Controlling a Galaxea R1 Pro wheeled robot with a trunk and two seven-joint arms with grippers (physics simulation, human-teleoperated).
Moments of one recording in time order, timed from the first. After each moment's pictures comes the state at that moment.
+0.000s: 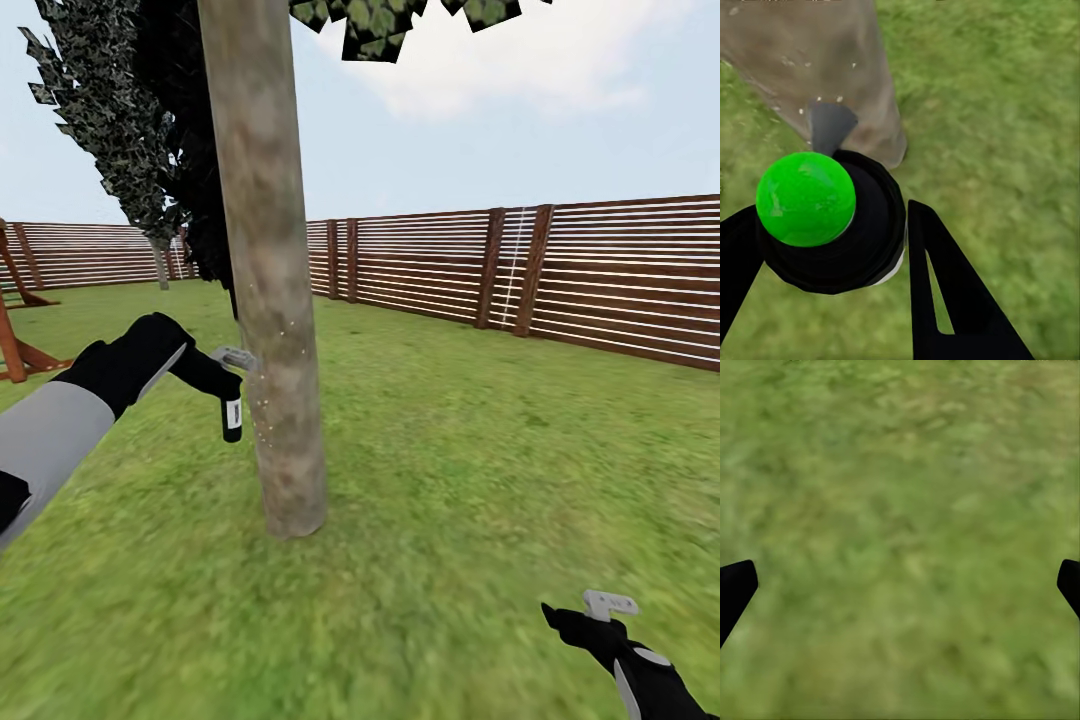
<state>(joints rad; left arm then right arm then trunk) -1.43 0.31 -0.69 -0.60 0.10 0.99 -0.76 -0.46 -0.16 -0.66 -0.52 0.39 0.05 0.32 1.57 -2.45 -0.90</state>
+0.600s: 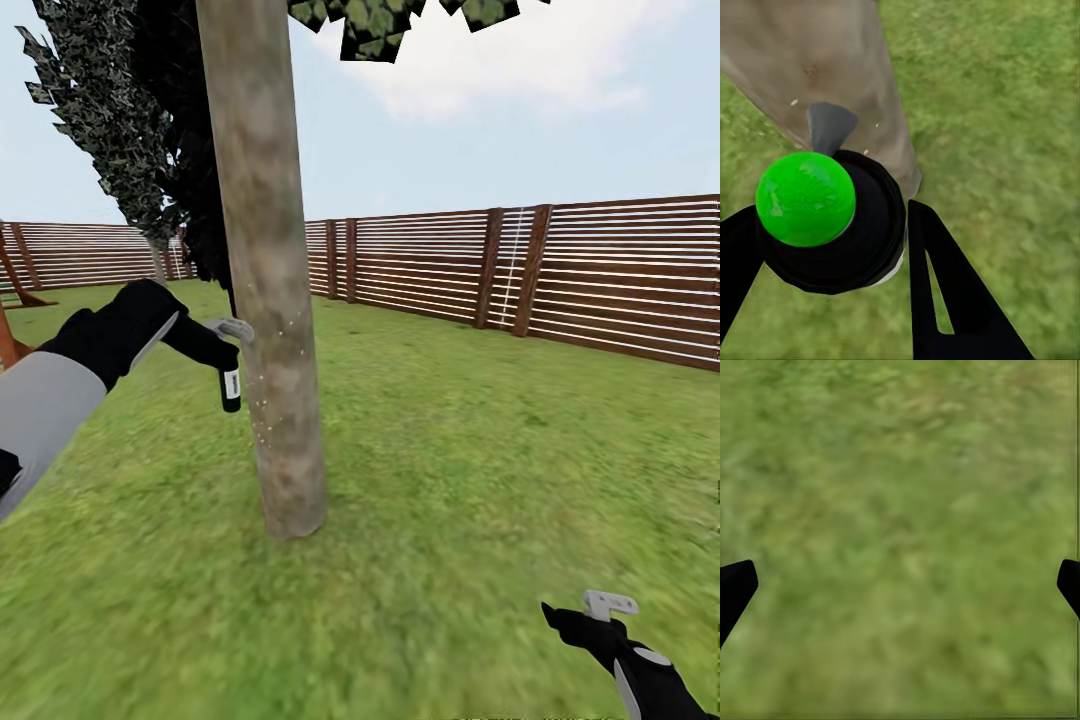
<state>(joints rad) -1.52 0.31 -0.69 -0.60 0.10 0.99 -0.76 -0.46 -0.16 -0.66 -0.52 0.39 0.04 0.32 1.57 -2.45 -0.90</state>
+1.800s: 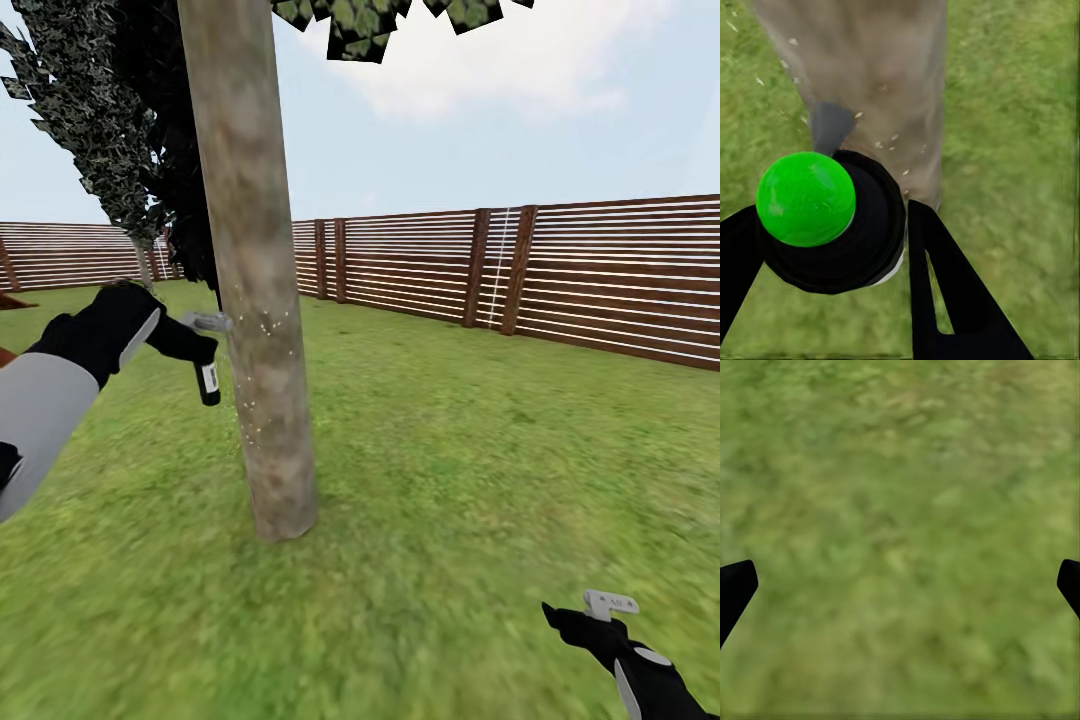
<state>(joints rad) -1.52 0.30 -0.50 -0.51 0.11 0.98 -0.54 -0.46 -0.16 -0.66 -0.52 0.39 0.04 0.32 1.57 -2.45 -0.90</state>
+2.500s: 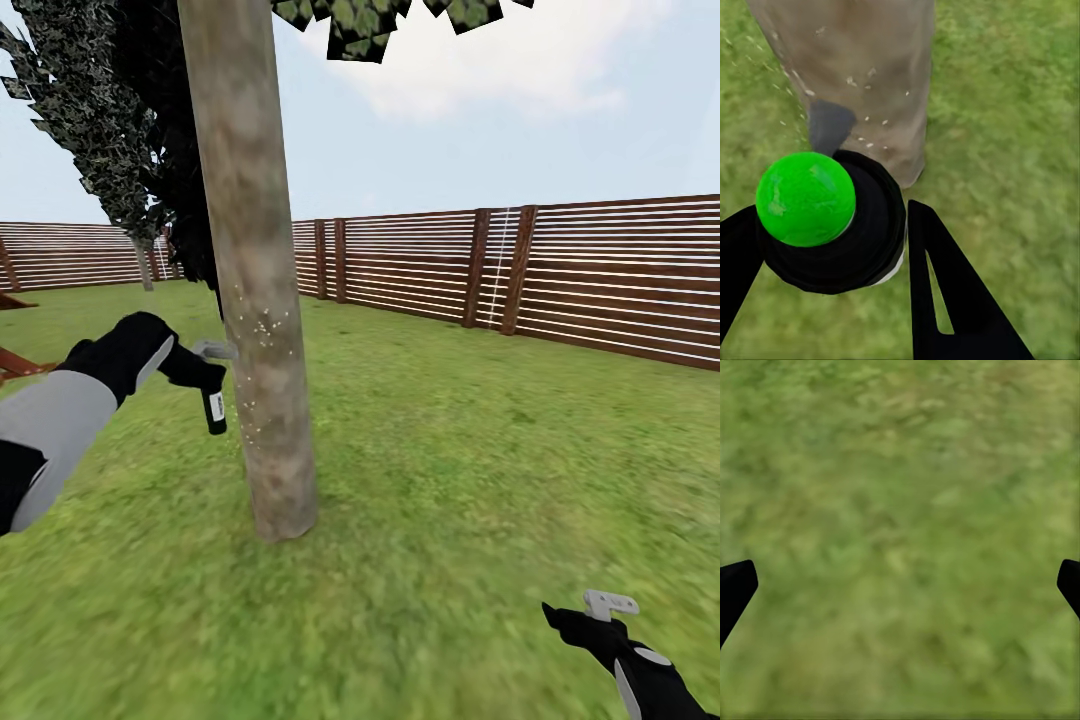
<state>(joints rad) -1.48 0.26 -0.48 -0.37 0.11 0.95 -0.53 -0.46 -0.16 -0.66 -0.52 0.39 0.04 0.32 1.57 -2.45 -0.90</state>
